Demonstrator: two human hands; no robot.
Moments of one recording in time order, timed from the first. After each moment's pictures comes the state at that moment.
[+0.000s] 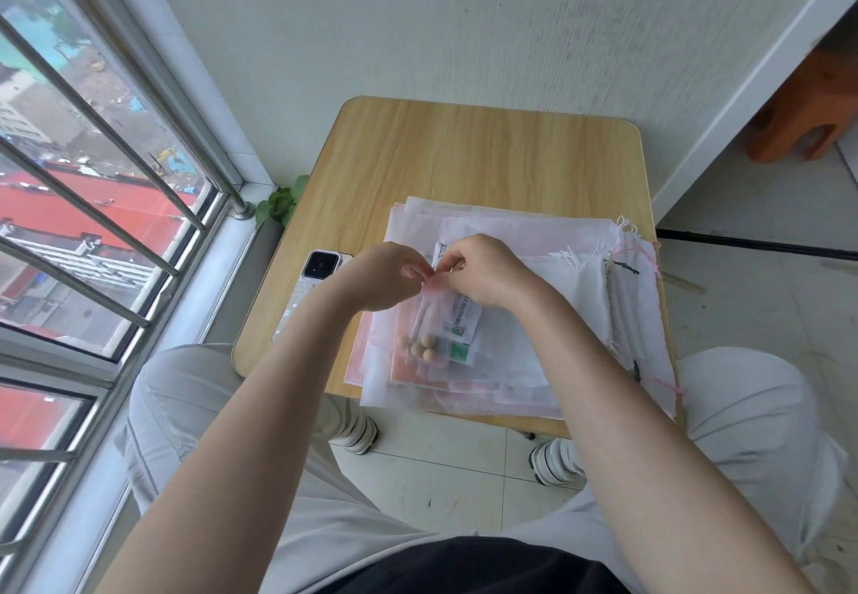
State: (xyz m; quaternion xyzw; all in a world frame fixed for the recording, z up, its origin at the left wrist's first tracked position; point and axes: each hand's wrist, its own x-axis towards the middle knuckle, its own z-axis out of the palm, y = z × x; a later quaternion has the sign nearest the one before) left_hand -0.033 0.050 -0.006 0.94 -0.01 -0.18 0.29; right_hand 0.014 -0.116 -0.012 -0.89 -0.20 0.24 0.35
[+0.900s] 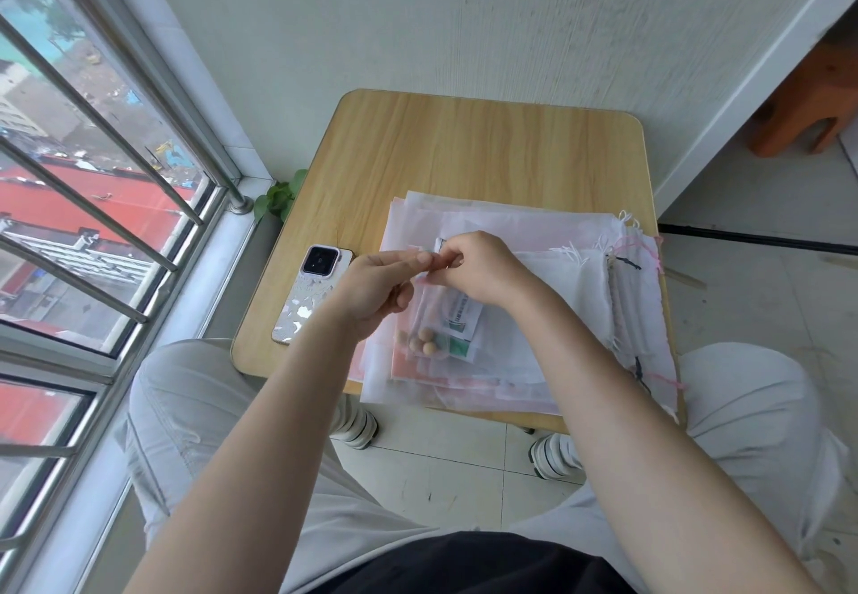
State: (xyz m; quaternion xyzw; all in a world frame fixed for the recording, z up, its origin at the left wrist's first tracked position) left_hand -0.051 0.044 -0.035 0.63 0.19 -0.12 0.74; right_hand 0.013 -0.112 -0.020 -0.88 -0.18 0.23 0.37
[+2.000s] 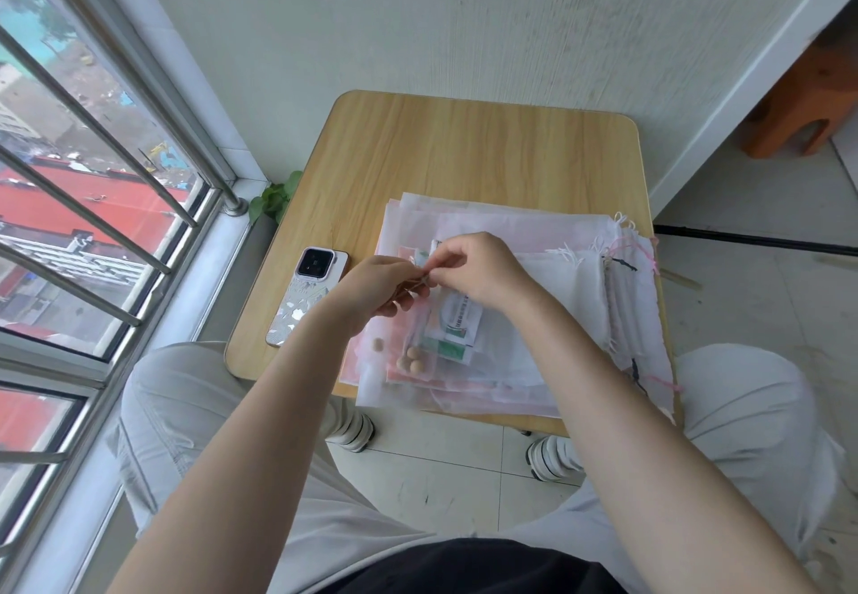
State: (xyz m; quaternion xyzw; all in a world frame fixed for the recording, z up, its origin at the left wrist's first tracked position) left_hand -0.038 0.047 -0.040 0.73 0.18 -0.20 0.63; right_hand 0.014 -0.117 -0.029 -0.86 -0.18 0.21 0.44
